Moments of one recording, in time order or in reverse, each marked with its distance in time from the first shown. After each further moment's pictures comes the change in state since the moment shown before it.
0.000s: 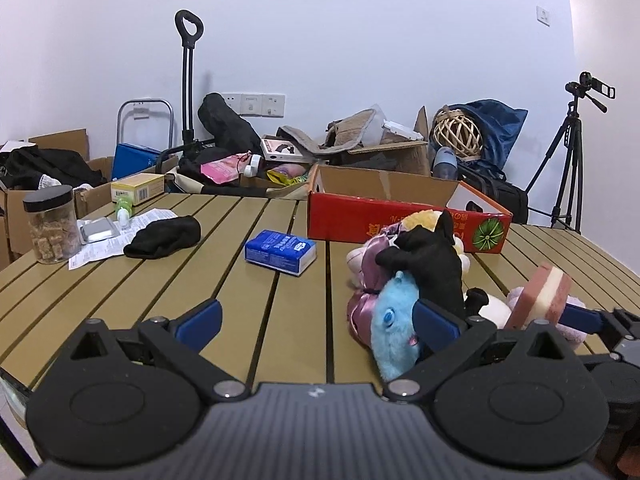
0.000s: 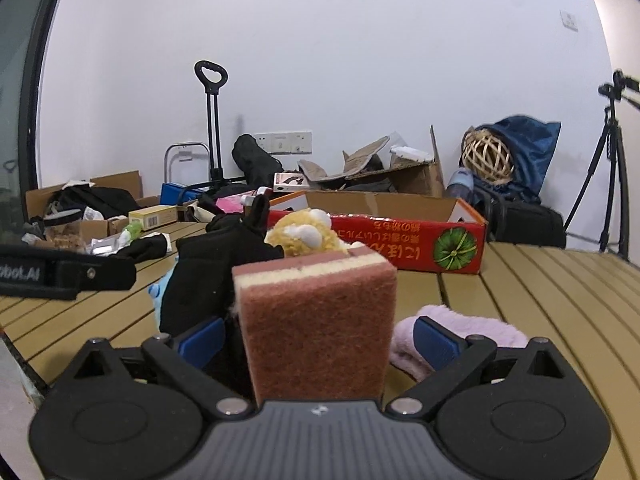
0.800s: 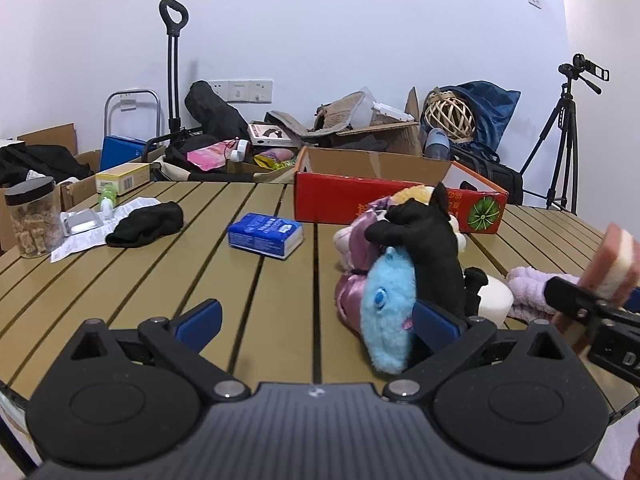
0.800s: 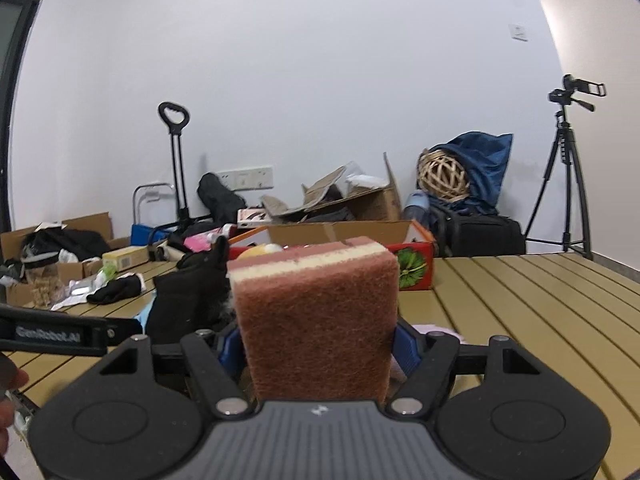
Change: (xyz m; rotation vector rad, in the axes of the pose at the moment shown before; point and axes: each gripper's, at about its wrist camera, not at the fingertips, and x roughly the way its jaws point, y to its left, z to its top) left arm 0.019 -0.011 -0.007 0.023 0.042 -0.025; right arm -0.040 -0.014 -0.004 0.071 -0.112 -0.112
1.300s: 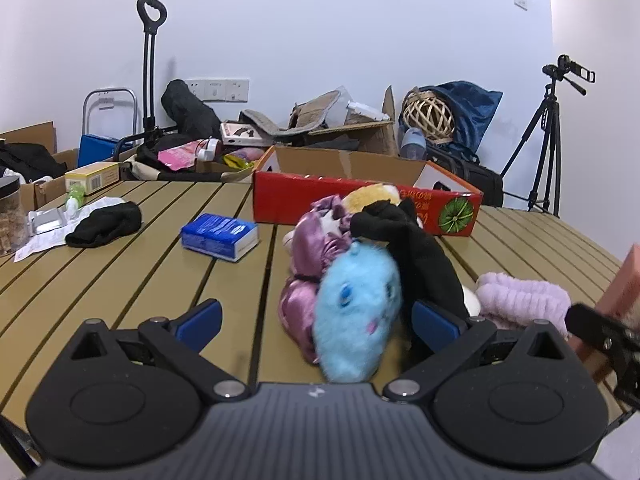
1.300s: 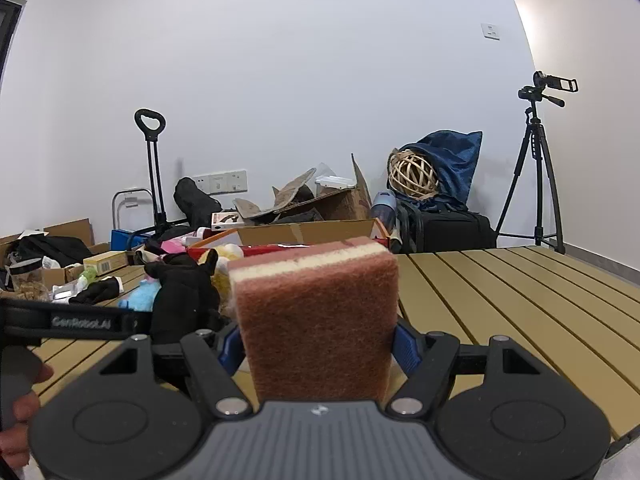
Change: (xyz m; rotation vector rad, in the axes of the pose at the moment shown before) left arm 0.017 -0.030 -0.001 -0.003 -0.016 -0.058; right arm -0.023 -0.028 -0.005 0.023 0.000 -0.061
